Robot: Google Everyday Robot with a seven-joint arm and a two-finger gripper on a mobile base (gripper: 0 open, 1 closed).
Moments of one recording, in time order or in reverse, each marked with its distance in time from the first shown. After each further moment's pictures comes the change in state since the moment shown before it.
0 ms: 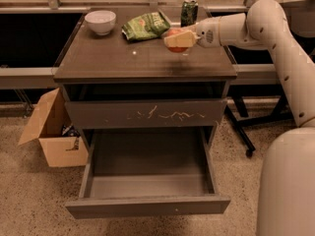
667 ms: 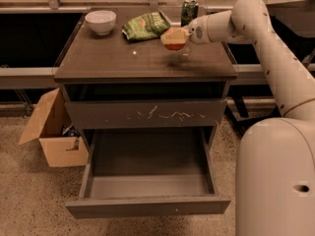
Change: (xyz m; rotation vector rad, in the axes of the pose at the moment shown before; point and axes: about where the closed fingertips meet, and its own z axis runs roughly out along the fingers) arm 0.008 -0.044 0.030 0.135 0.072 0.091
